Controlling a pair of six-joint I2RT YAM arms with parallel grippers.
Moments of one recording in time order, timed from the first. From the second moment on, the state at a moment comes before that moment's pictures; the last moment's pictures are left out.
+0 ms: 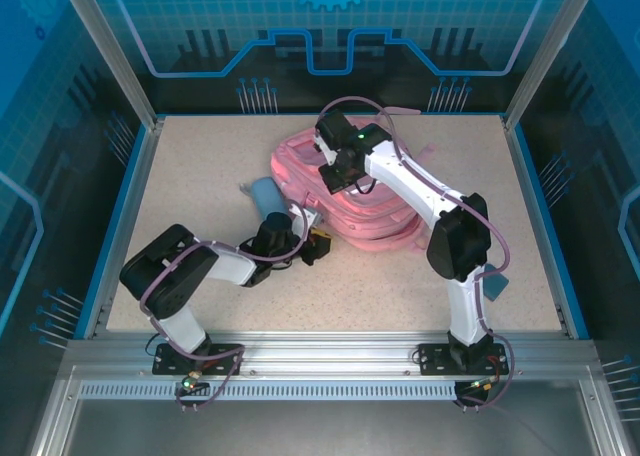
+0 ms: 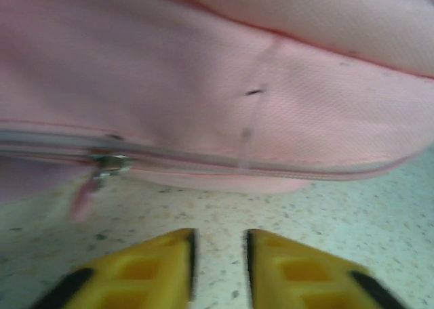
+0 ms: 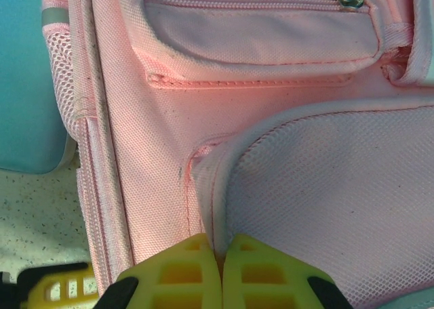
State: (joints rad) left arm -0.59 1.70 0.53 0.70 0.31 -0.32; right arm 0.63 2.05 1.99 -1.09 0.07 0.11
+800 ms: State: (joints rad) left arm -0.52 1.83 0.67 0.68 0.32 -0.19; right arm 0.60 2.03 1.99 -1.09 0.02 0.11
